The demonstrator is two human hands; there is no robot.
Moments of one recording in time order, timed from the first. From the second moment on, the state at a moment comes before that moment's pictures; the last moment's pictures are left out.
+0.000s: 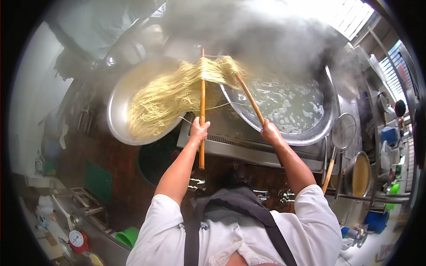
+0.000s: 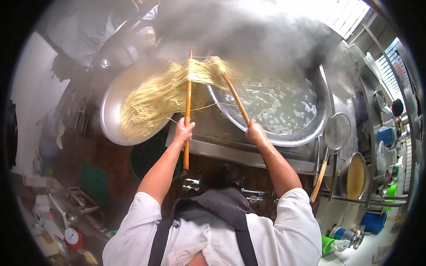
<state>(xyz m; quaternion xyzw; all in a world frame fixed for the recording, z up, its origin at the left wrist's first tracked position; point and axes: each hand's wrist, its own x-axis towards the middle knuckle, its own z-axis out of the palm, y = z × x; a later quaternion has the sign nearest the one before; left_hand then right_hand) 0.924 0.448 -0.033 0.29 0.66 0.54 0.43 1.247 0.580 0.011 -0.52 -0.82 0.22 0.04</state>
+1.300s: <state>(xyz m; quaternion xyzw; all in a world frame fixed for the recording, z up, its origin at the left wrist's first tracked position) 0.937 0.269 0.078 0.17 0.69 0.27 0.64 1.469 0.750 0.095 -0.54 -0.83 0.01 -0.13</state>
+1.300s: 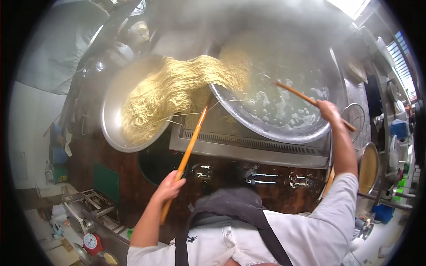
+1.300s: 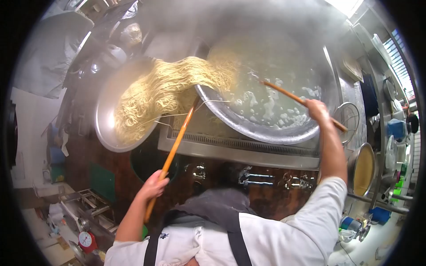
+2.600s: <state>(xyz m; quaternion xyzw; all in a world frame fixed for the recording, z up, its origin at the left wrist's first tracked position) 0.717 0.093 0.267 0.34 0.90 0.03 0.29 1.269 0.505 0.197 -0.48 -0.86 0.14 -0.12</state>
